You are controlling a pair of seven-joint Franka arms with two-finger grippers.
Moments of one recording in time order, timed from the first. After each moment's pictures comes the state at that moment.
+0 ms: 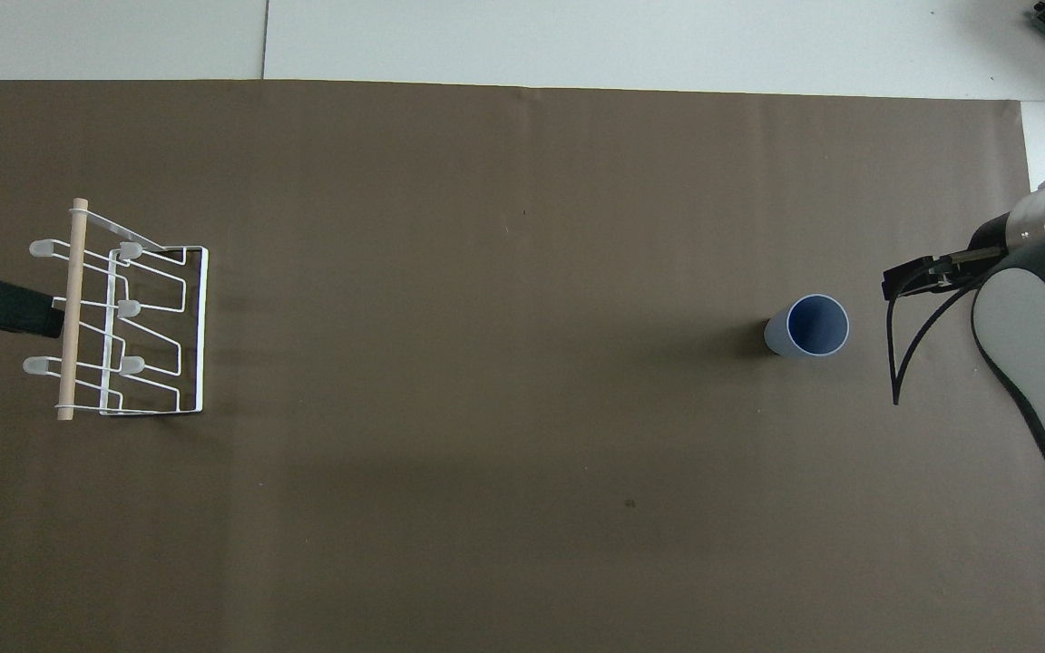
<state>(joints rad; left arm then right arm) -0.13 -0.04 0.03 -1.47 -0.02 1.41 0.07 -0.04 0.16 -0.04 -1.80 0.00 1.95 -0.21</state>
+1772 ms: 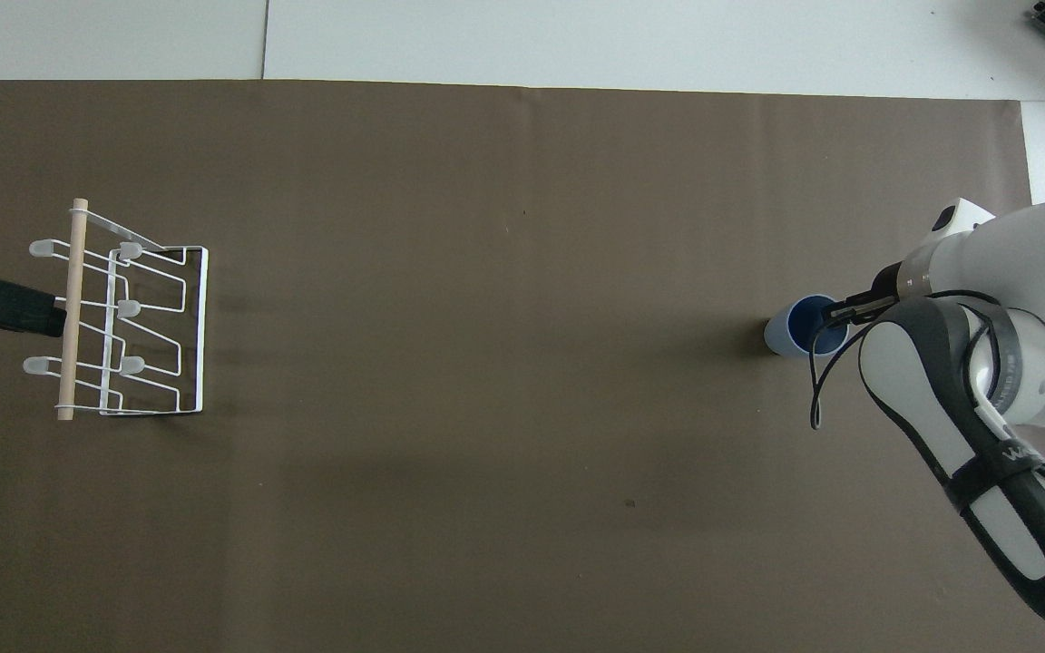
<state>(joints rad) -0.13 -0.04 0.03 -1.47 -0.04 1.41 0.07 -0.02 0.16 -0.03 -2.02 0.06 2.19 -0.31</state>
